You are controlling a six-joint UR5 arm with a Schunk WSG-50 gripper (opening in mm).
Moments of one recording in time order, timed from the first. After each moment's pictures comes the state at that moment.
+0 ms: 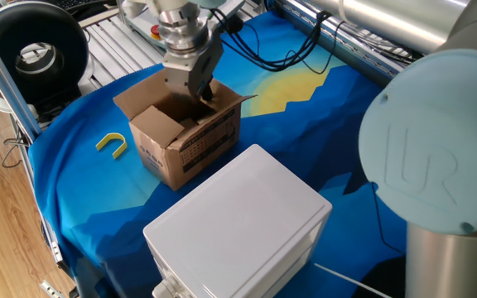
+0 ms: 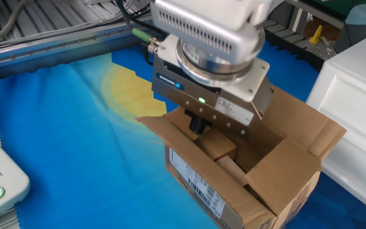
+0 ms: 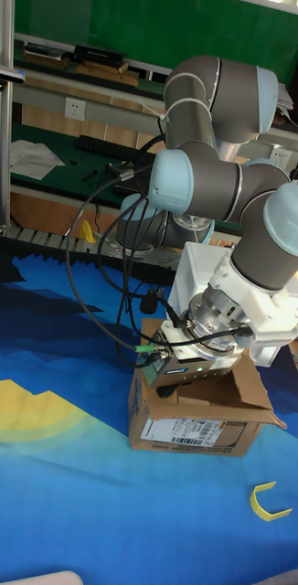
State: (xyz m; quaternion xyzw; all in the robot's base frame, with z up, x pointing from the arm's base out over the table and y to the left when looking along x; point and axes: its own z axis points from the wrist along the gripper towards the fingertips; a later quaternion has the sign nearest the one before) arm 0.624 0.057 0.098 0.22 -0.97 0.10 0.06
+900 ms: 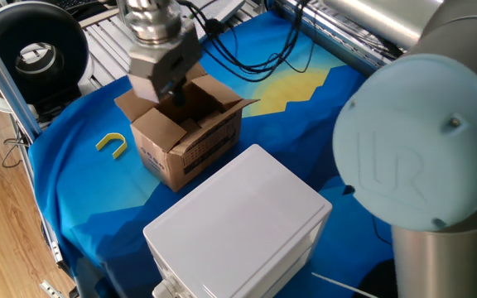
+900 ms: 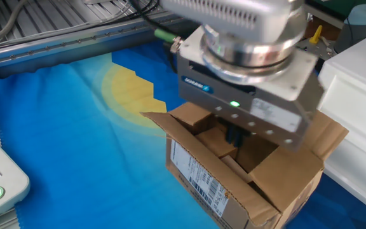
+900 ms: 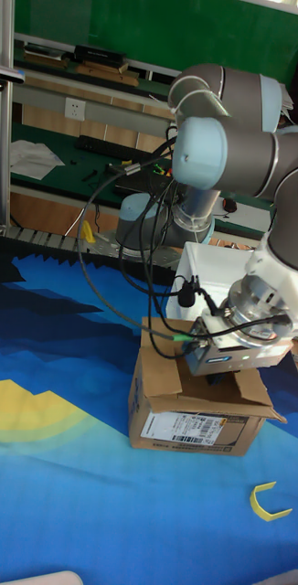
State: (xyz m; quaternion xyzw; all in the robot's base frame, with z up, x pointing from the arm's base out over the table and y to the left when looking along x) arm 0.615 0.135 0.144 0.16 -0.98 0.01 0.08
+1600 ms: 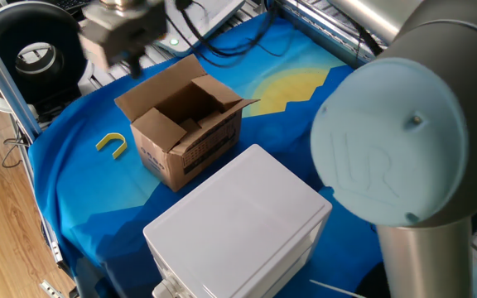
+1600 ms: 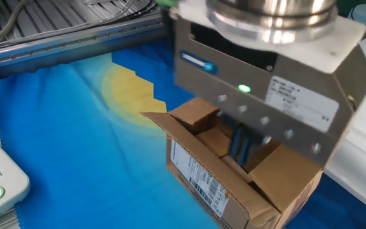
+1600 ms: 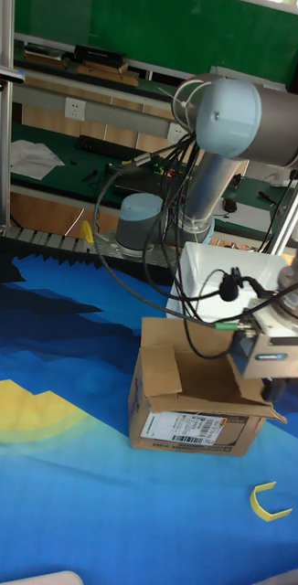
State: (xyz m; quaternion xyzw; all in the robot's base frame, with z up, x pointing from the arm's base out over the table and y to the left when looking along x) arm 0.700 0.192 0.200 0.09 -1.00 -0.03 -0.03
